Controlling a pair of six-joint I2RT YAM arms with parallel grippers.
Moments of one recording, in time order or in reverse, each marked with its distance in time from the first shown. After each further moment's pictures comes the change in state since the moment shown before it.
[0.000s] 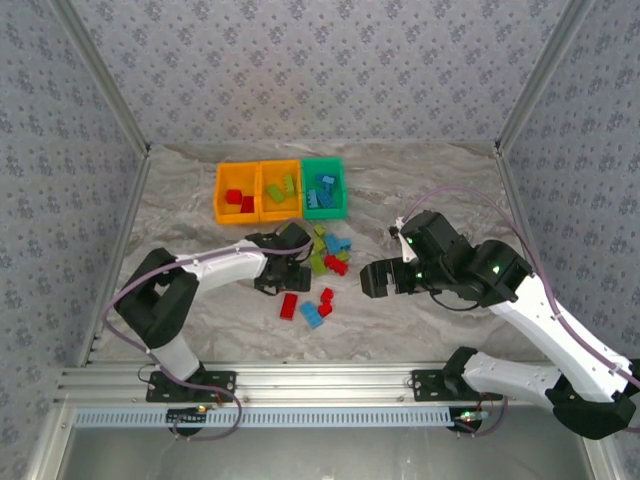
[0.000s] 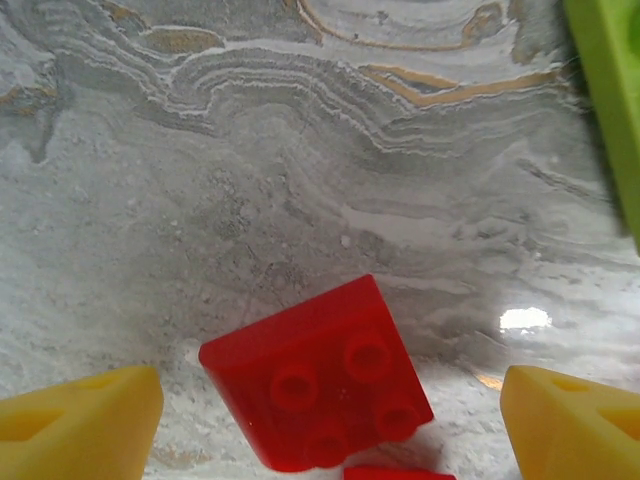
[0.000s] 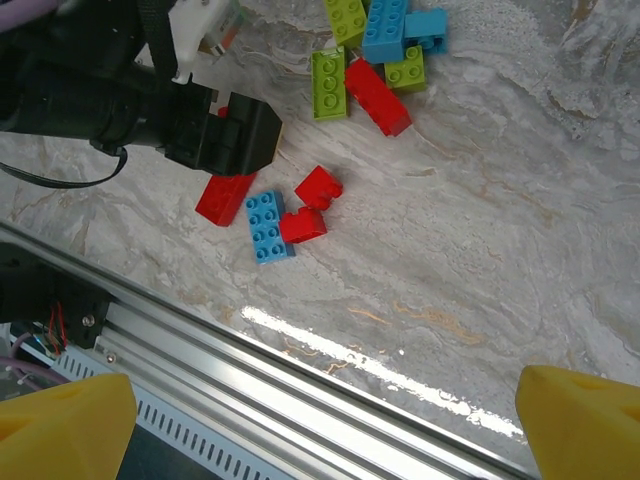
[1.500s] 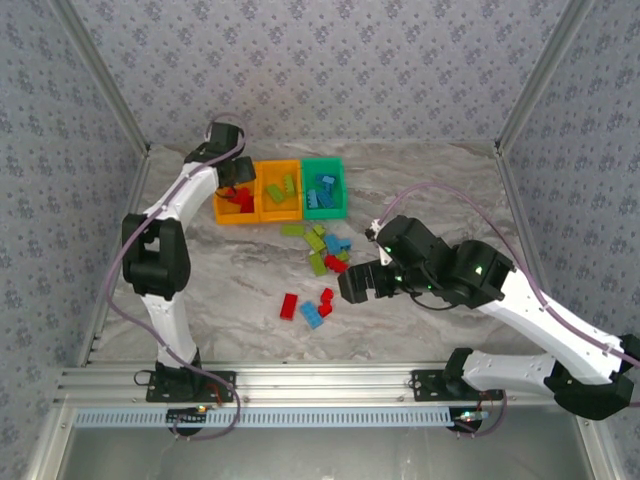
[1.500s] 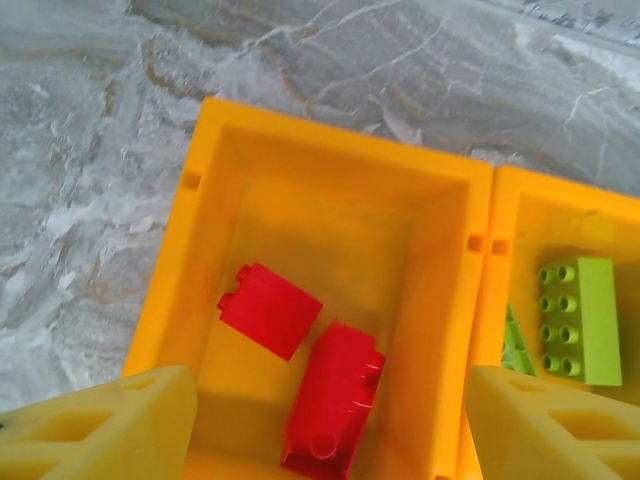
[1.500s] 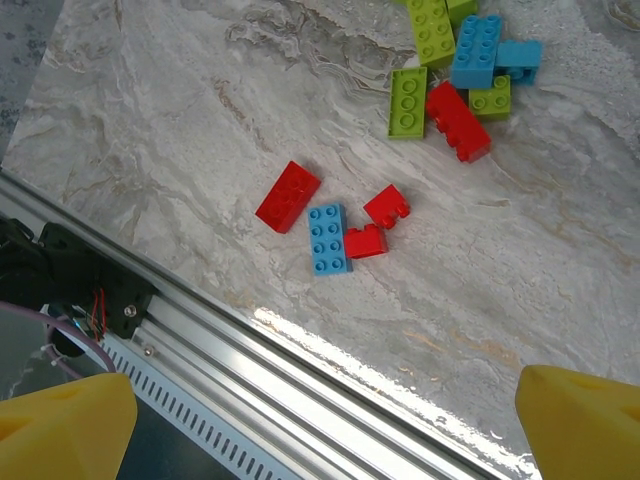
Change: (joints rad) left arm 0.549 0.286 0.709 0.012 -0.070 0.229; right arm 0.170 0.068 0.047 0.081 0.061 0.055
